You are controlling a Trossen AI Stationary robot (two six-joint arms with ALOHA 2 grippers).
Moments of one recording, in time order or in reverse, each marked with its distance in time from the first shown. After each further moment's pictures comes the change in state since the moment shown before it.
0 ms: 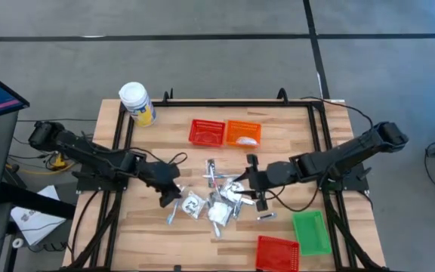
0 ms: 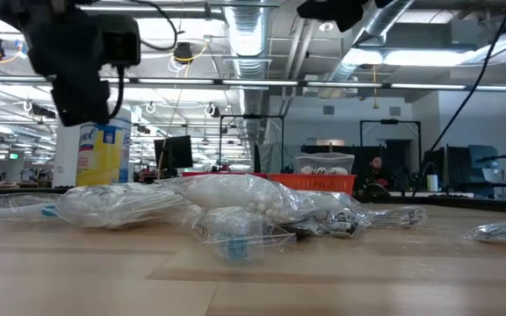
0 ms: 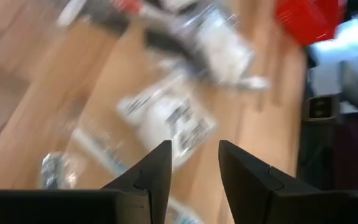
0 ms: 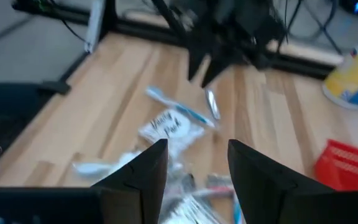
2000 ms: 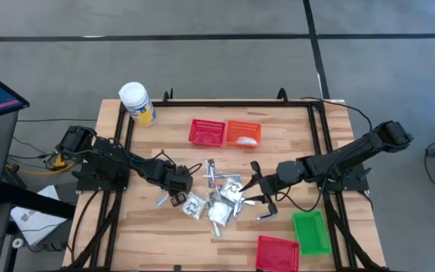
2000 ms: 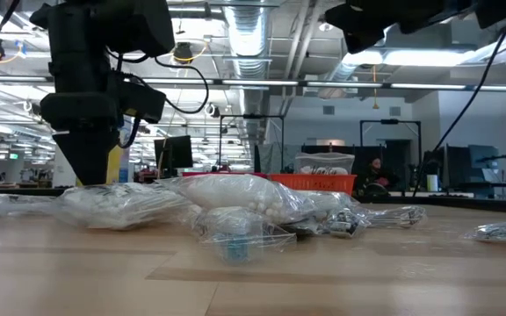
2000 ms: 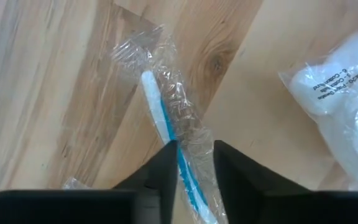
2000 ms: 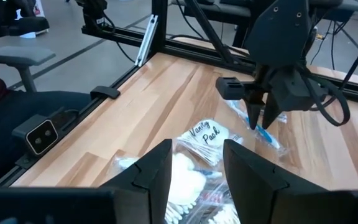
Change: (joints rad) left arm 0.006 0.452 0.241 -0.363 -0.246 0.081; right arm -0.024 -0.065 -0.258 0.310 -0.203 -0.040
